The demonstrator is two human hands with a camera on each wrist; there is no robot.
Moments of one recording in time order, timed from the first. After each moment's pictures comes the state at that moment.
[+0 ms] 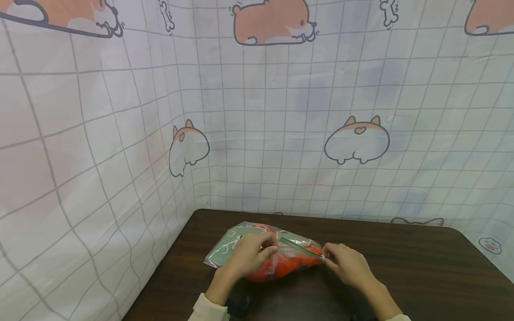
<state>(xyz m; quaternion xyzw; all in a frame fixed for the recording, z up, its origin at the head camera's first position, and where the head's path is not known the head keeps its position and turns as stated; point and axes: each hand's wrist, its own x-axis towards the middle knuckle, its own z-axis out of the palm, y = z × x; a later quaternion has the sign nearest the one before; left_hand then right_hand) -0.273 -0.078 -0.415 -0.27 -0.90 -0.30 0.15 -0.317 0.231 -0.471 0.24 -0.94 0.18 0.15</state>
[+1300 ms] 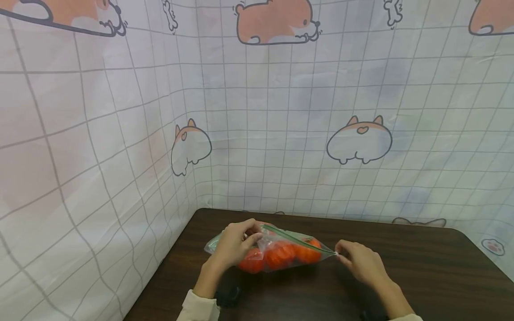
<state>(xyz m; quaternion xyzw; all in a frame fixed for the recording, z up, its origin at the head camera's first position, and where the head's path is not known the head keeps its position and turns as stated) -0.273 -0.113 -0.401 -0.23 -0.89 -0.32 0.22 -0.324 0.254 -0.470 0.19 -0.95 0.19 0.12</state>
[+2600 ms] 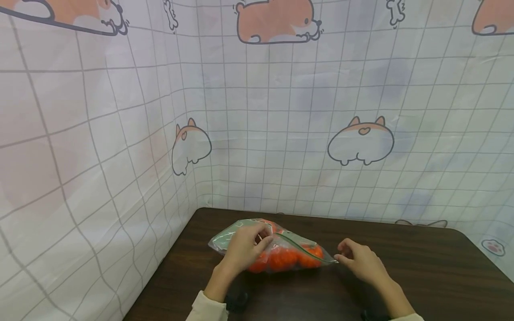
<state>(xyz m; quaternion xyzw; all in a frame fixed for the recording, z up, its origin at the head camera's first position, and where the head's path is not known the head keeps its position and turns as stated) -0.291 -0.093 -0.416 -0.24 -0.89 -0.30 0.25 -0.338 0.255 -0.473 0.17 -0.94 0.29 0.07</state>
